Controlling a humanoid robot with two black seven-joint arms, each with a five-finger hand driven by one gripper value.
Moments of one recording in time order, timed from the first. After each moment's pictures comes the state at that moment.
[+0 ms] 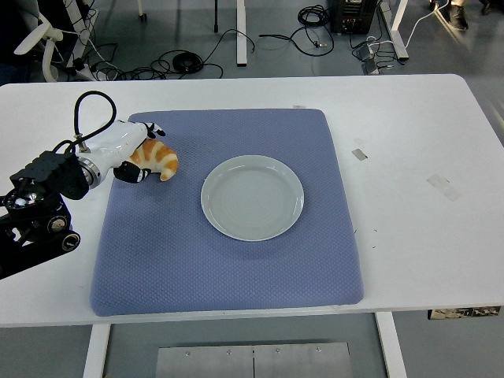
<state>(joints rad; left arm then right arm) -0.98 0.60 -0.09 -1.35 1.53 0.33 0.40 -0.08 0.00 0.05 0.15 -0.11 -0.06 0.21</state>
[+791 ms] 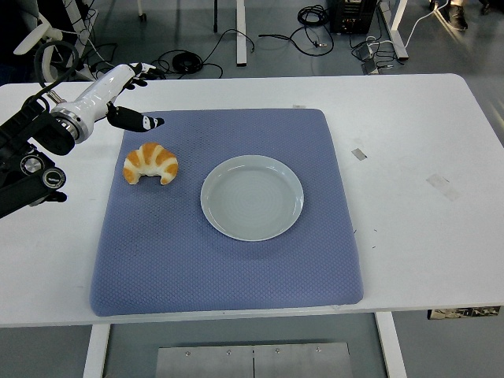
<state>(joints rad) -0.98 0.64 -0.36 -1.35 1.03 0.36 0.20 -0.08 0.00 0.05 0.15 -0.11 -0.06 0.21</state>
